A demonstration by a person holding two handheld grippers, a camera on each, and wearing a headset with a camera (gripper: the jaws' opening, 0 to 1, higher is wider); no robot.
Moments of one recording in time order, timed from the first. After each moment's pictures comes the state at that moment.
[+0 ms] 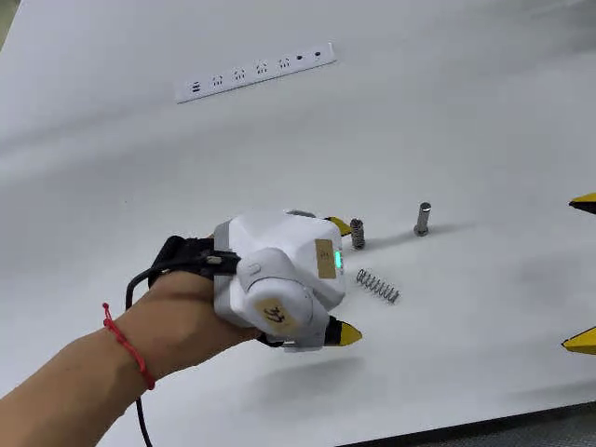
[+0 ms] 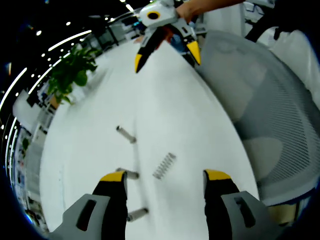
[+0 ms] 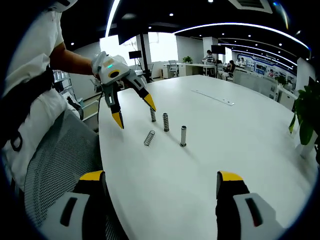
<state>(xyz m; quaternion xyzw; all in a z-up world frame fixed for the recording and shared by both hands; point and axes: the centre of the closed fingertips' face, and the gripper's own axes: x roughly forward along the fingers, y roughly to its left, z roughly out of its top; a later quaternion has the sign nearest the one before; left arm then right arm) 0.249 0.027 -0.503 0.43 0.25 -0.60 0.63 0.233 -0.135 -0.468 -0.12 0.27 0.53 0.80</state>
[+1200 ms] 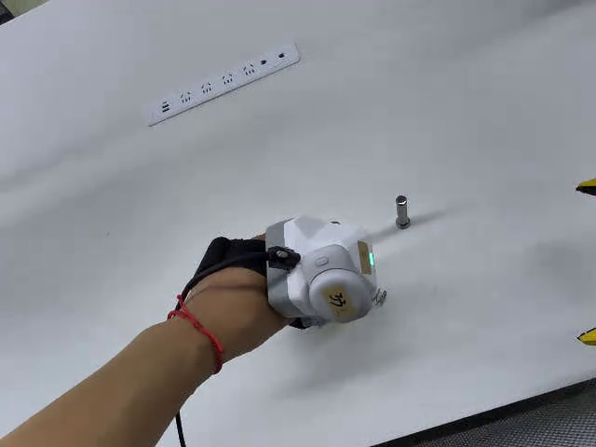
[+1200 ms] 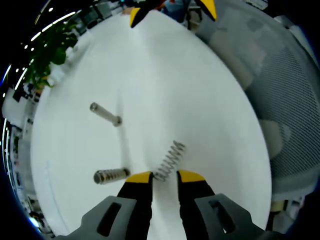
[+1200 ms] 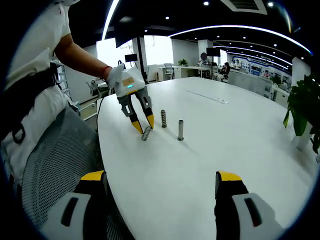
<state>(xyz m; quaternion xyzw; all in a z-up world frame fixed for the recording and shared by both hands) 0.267 0.025 -0.556 0.47 0.34 -0.57 0.58 0.223 -0.159 -0.483 -0.11 0.26 0.51 0.81</state>
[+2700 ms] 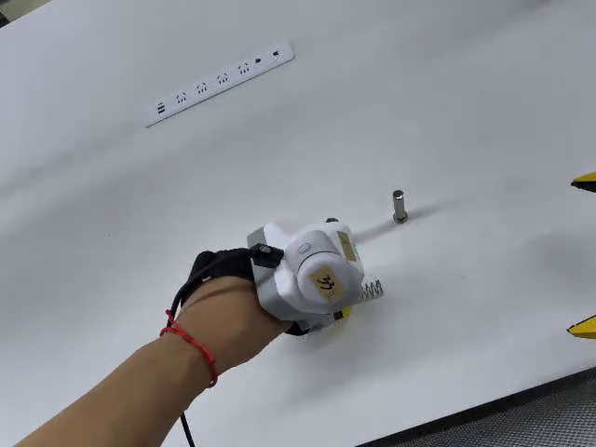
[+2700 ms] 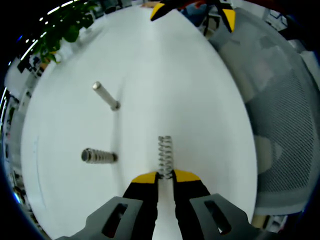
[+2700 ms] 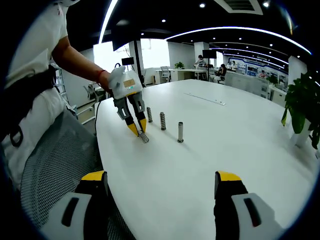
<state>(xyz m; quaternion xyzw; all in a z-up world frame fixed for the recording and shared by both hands) 0.252 0.036 -0.560 0.42 0.40 -0.55 0.60 0.221 -0.153 -0.482 -0.10 0.25 0.50 0.82</state>
